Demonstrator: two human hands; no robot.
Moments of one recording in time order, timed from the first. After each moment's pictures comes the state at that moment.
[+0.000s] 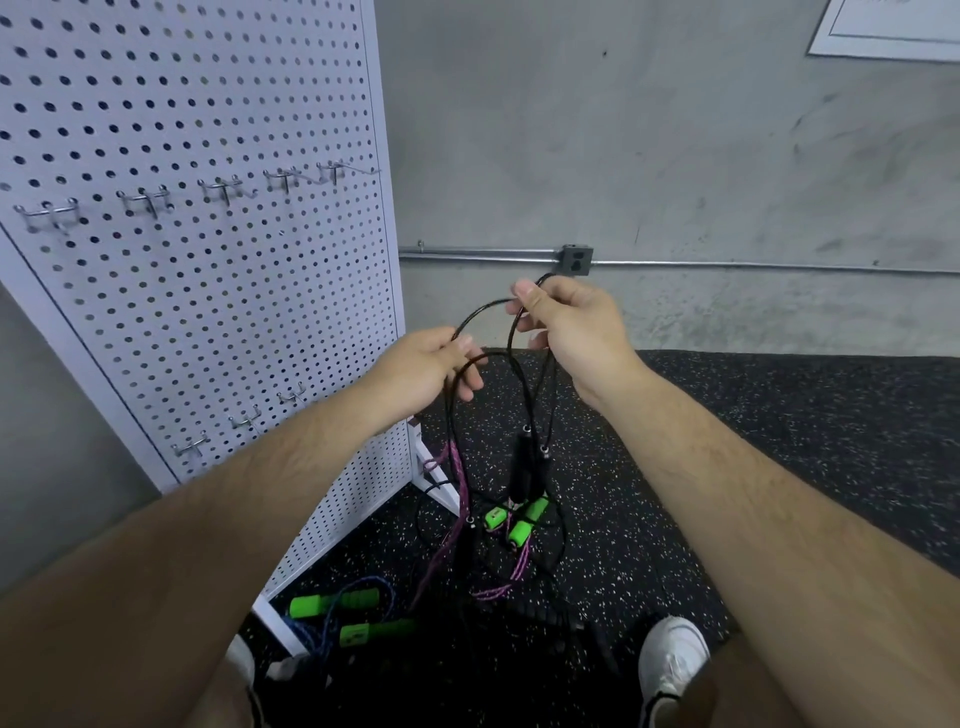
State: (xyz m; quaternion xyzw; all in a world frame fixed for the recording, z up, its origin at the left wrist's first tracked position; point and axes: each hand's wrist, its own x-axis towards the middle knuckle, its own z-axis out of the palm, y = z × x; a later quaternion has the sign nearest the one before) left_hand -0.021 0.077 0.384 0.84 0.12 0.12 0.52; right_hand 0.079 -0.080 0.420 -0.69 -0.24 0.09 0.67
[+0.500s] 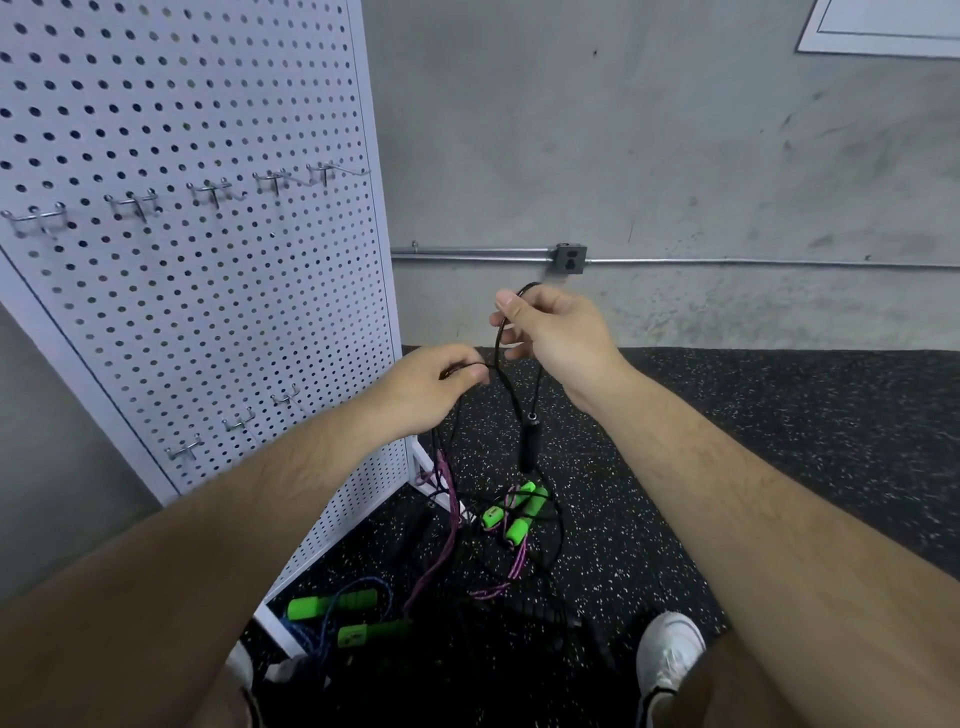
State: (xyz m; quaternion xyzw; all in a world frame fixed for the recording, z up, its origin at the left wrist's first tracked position) left_hand -0.019 0.067 0.377 0.91 0.10 0.10 0.38; right_hand 0.074 -0.079 0.417 -0.68 -0.25 0.13 0.68
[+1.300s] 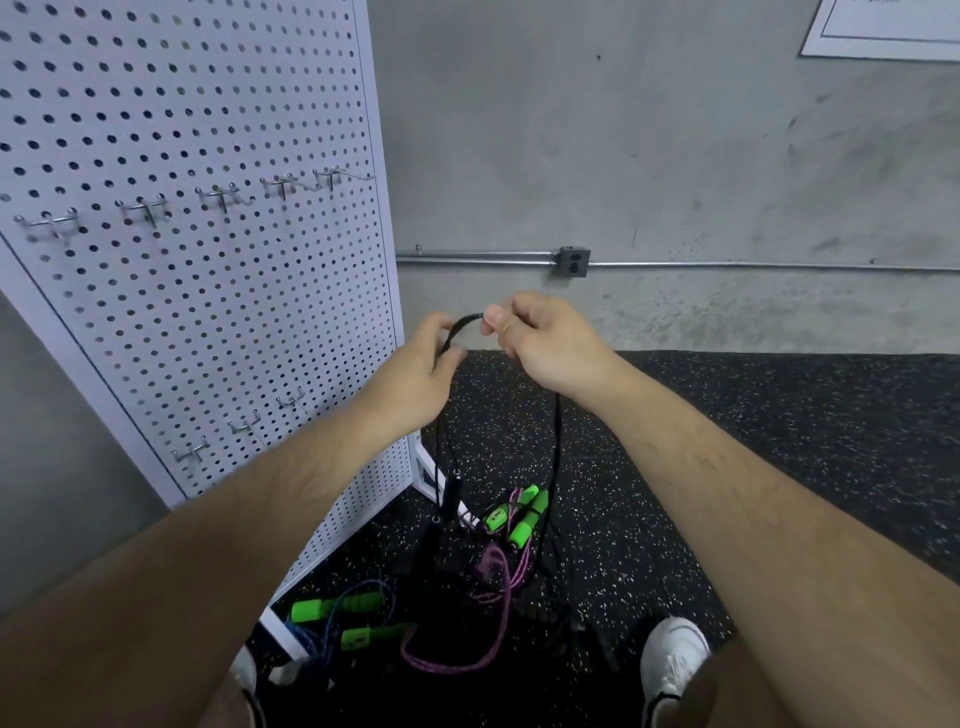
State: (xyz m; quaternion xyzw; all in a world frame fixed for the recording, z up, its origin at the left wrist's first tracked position) left_hand -0.025 0.068 0.382 0.90 0.14 0.19 0.36; right_hand 0.067 -0.081 0.424 -0.78 -0.39 0.08 0.48
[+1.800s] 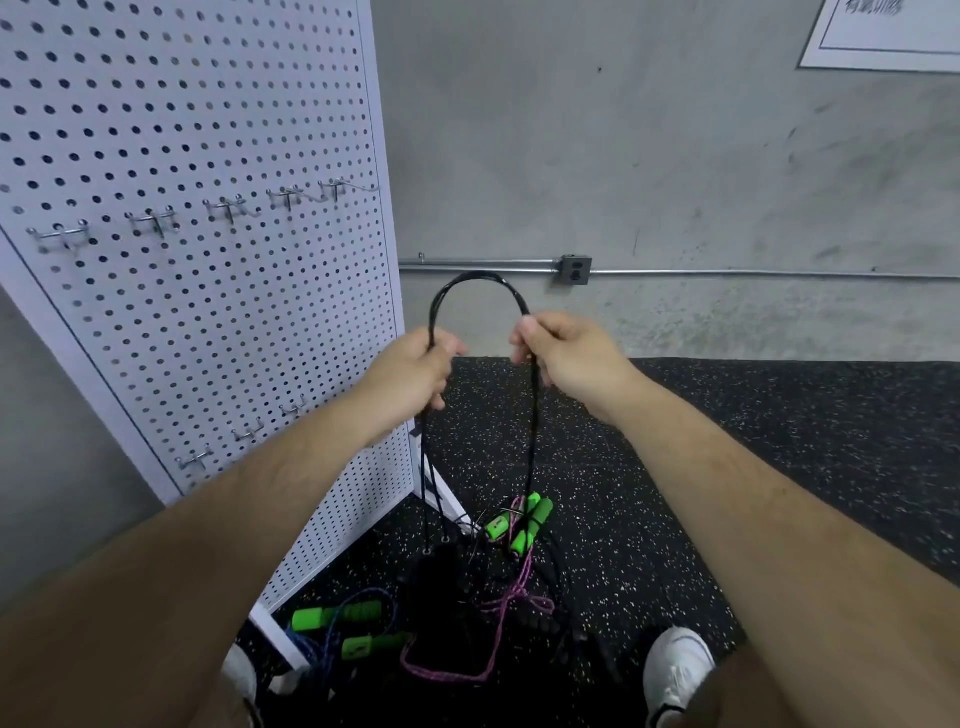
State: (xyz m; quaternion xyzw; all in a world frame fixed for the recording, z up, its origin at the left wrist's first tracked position) left_hand -0.031 0.075 0.395 0.85 0.14 0.16 0.48; right_hand 0.083 -0.095 0.415 -0.79 -0.31 0.12 0.51
